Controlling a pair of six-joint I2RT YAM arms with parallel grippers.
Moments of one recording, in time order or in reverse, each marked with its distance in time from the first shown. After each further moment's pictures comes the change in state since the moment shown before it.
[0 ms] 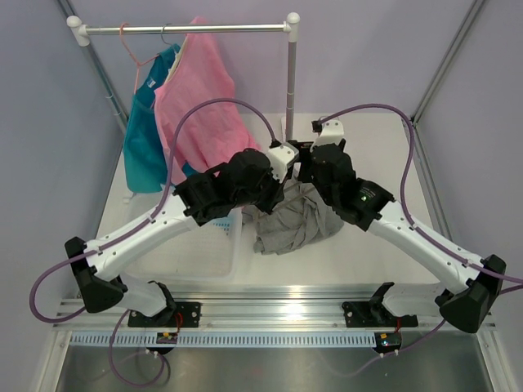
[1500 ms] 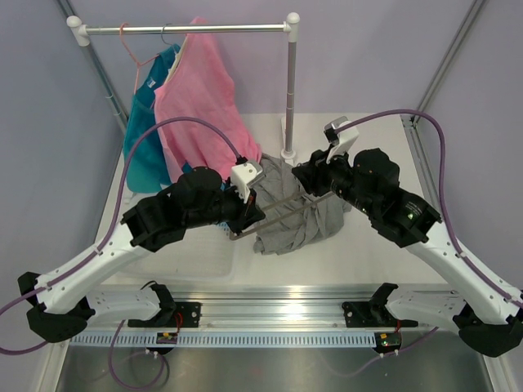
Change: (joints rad) left arm 0.000 -0.333 -0.215 0.012 0.170 0.010; right arm 0.000 -0.211 0.056 -0.121 -0.420 -0.147
